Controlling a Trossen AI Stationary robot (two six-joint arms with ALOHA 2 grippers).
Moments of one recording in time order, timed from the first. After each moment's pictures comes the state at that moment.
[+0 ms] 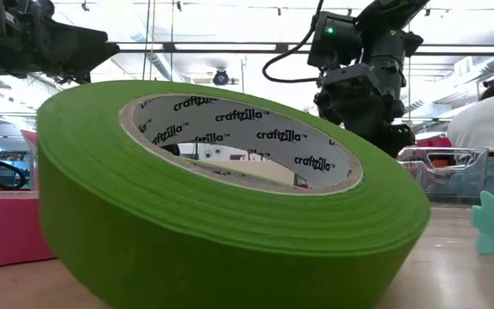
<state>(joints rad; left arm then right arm) -0.06 0.01 0.01 0.21 -0.15 0.09 -0.05 1.60 0.98 -0.68 -0.22 0.77</state>
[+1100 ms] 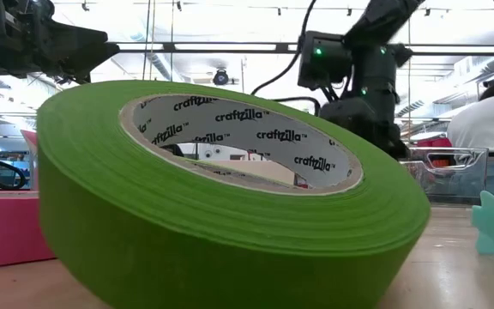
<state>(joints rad) -0.06 0.01 0.01 0.21 -0.15 0.09 -0.04 1.73 1.04 -0.73 -0.13 0.71</state>
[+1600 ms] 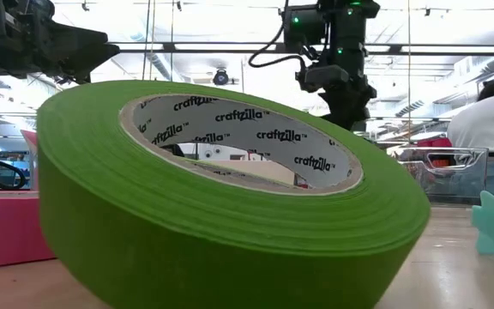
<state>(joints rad) -0.06 0.01 0.01 0.20 -0.15 0.09 -0.24 1.72 1.44 -1.20 0.14 0.45</state>
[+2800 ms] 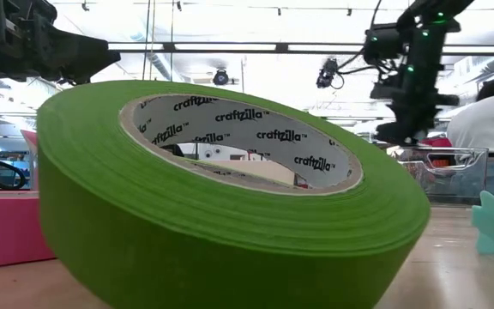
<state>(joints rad) -0.06 0.01 0.01 0.16 -0.15 0.09 -0.65 1.17 0.91 -1.04 0.21 0.51</state>
